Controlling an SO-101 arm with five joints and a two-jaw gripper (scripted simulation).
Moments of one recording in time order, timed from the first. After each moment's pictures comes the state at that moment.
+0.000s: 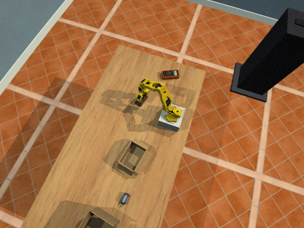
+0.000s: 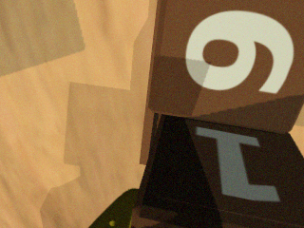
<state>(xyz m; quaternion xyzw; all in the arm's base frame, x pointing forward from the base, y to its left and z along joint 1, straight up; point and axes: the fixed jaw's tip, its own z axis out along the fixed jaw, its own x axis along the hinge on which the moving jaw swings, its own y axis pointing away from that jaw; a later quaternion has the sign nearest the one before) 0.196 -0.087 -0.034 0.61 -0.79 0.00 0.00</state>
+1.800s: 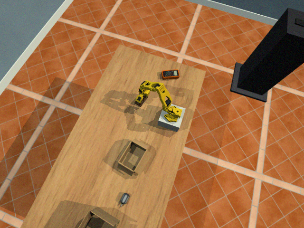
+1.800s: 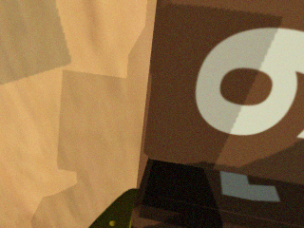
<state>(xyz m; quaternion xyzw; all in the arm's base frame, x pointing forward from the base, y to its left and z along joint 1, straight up) 0.195 -0.086 -0.054 0.61 -0.79 0.00 0.00</state>
